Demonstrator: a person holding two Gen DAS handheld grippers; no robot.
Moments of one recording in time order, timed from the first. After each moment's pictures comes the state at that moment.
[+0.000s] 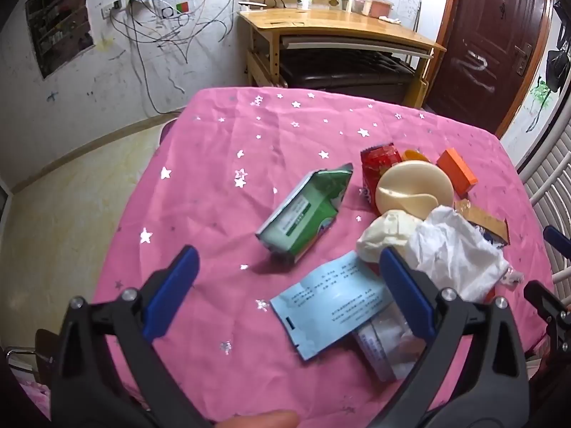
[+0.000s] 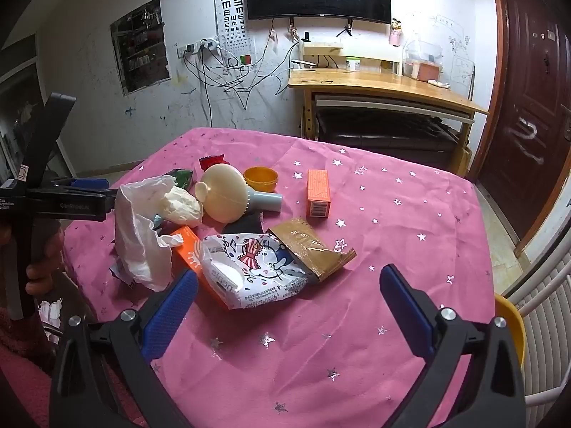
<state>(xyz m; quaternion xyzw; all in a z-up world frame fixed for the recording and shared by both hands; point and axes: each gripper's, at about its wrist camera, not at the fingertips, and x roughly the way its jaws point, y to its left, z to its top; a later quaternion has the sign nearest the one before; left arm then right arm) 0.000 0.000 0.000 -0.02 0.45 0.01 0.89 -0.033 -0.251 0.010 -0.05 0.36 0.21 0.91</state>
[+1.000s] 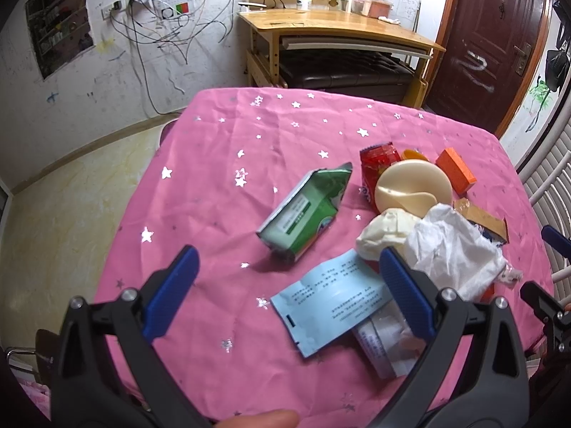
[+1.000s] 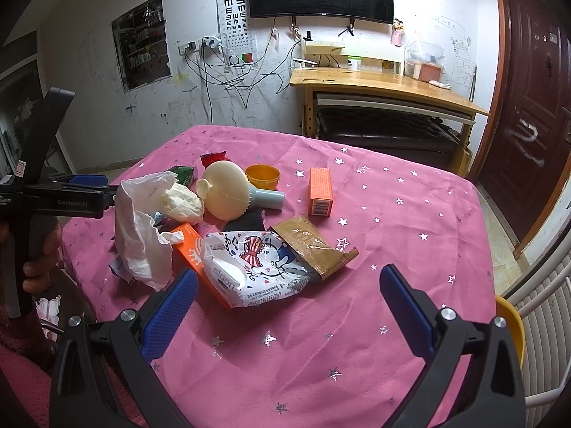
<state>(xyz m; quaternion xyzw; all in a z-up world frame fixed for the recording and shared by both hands) 0.000 0.000 0.000 -0.02 0.45 0.01 0.89 -0.034 -0.248 0.008 -0.05 0.36 0.20 0.91</state>
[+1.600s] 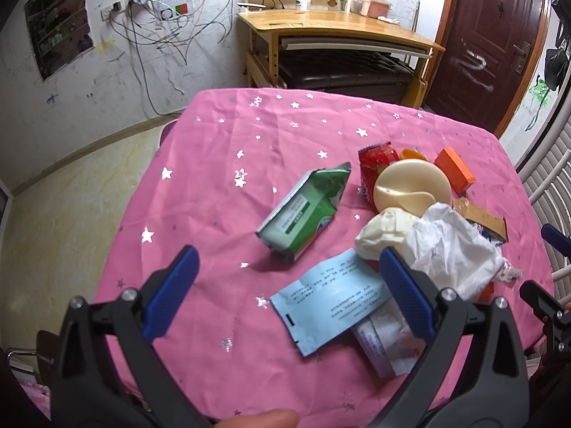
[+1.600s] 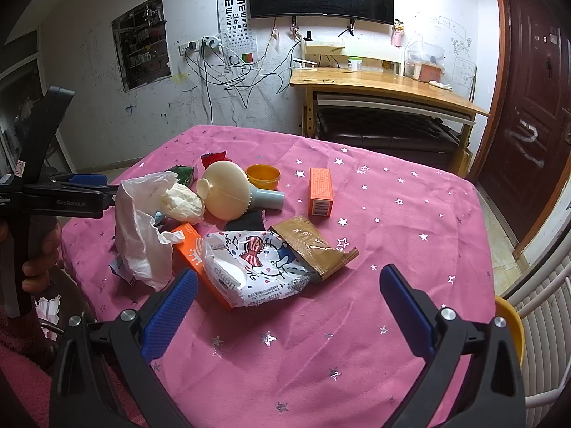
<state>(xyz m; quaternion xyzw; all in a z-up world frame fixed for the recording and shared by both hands) -0.008 0.002 0.012 -0.02 0.45 0.01 0.89 -0.033 -0.248 0.008 -0.06 0.36 0.20 0.91</state>
